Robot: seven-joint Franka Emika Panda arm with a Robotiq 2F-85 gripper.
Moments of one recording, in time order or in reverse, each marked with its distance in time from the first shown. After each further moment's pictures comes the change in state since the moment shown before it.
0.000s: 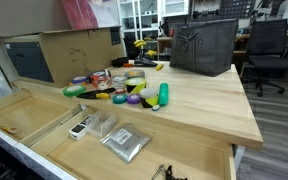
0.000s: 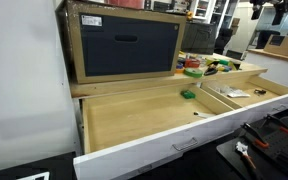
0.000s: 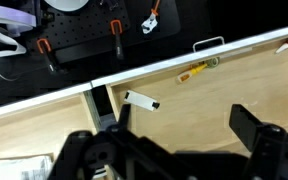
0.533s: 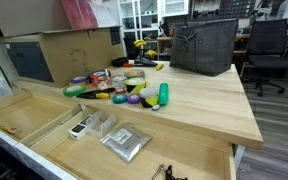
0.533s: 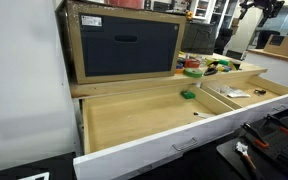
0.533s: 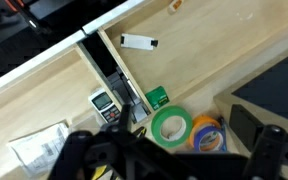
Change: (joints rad) arm -0.146 0.093 -0.108 0.013 -0.005 0.262 -0.005
